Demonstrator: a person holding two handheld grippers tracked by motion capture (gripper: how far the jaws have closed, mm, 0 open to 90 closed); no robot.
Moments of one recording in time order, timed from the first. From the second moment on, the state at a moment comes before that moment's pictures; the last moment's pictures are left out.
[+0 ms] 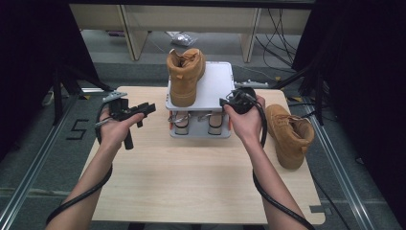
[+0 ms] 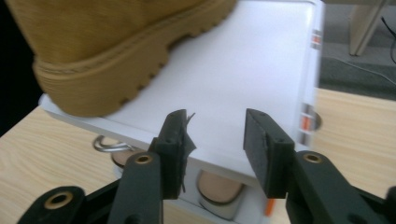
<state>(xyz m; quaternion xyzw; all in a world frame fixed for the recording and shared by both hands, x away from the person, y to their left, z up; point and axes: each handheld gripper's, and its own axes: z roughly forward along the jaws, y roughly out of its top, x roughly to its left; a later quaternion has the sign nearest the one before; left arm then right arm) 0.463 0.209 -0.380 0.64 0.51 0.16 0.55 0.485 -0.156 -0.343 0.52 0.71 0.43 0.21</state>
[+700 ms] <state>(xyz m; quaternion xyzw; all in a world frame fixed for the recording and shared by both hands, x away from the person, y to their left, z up) 0.432 0.232 -0.434 0.63 0.54 0.17 0.54 0.474 -0.232 -0.362 0.56 0.71 0.37 0.18</state>
